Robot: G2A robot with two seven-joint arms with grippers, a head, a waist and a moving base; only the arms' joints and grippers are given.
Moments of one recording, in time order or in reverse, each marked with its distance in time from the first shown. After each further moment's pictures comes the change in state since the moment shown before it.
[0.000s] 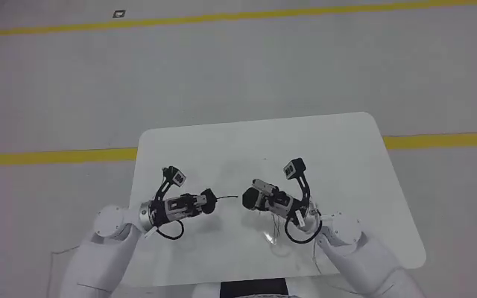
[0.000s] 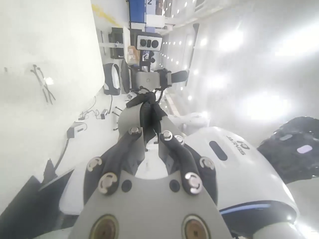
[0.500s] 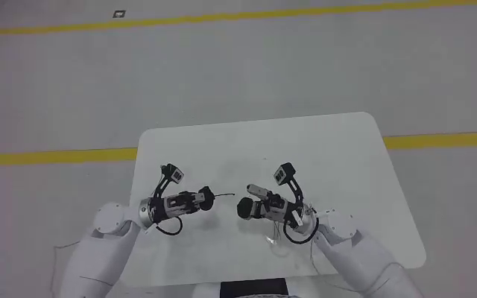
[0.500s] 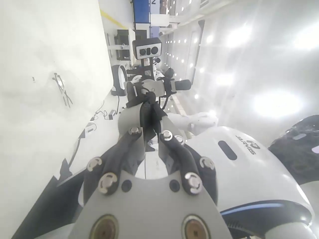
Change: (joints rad) left arm -0.047 0.003 0.018 0.074 0.003 -0.066 -0.034; right arm 0.038 -0.011 -0.046 0.061 0.101 0.071 0.094
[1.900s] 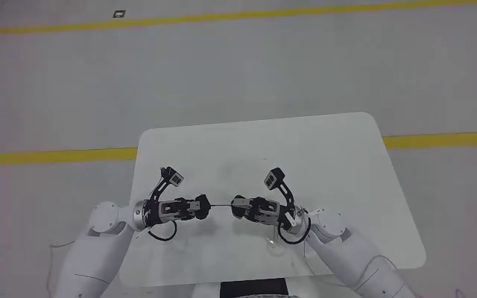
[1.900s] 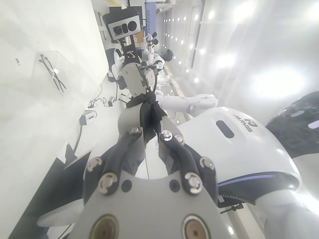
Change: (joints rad) left arm -0.008 0.011 -0.013 0.021 -0.046 -0.019 -0.128; right arm 0.056 -0.034 -0.068 0.125 0.036 -0.059 0.063
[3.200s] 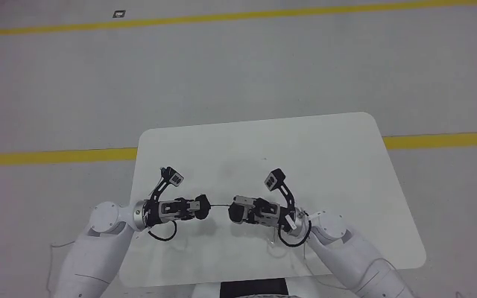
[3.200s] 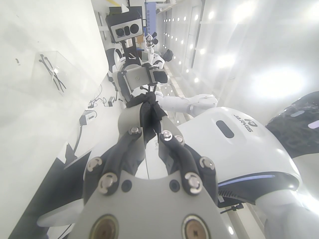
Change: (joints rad) left arm 0.000 0.000 0.000 0.000 0.000 0.000 0.000; right arm -0.019 -0.004 0.013 -0.020 -0.035 -0.016 0.008
